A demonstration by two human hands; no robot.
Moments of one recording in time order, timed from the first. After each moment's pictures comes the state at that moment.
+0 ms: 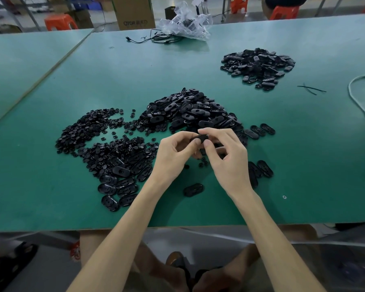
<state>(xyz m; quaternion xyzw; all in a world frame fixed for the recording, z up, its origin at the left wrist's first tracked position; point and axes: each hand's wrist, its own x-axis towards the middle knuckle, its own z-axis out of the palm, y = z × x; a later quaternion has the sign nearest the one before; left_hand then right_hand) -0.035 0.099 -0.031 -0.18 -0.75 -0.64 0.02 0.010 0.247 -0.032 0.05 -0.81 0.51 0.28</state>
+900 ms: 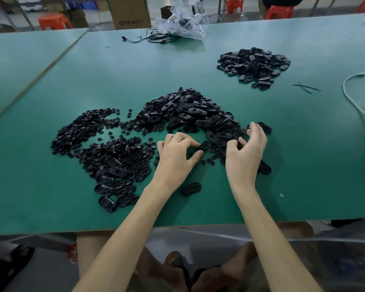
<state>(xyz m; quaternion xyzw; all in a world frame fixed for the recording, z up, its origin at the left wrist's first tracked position) -0.036 0.106 -0.044 -0.20 -0.92 -0.31 0.10 0.005 0.256 -0.029 -0.24 -0.73 0.58 0.28</state>
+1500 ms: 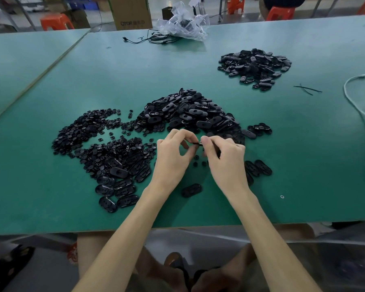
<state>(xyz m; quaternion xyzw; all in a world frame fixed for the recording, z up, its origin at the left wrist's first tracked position) -0.031 0.104 -0.032 -0.19 -0.85 -0.46 0.13 0.006 0.244 -0.035 -0.04 -0.88 0.41 0.22</state>
